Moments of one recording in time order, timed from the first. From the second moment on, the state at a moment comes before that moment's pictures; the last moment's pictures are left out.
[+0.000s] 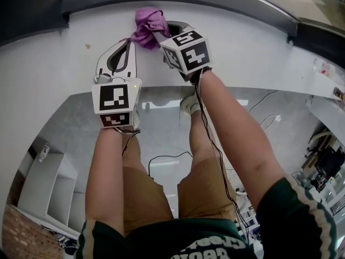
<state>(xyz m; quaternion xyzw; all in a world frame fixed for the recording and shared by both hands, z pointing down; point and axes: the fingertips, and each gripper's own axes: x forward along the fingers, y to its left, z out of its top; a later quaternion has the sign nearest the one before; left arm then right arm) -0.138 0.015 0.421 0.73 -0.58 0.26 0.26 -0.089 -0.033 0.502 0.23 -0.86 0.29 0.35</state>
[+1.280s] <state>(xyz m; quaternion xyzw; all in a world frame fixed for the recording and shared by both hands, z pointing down) 0.098 -0.045 0.429 0.80 -0.47 0.29 0.23 0.171 -0.066 0.507 0.33 -0.82 0.33 0.33</state>
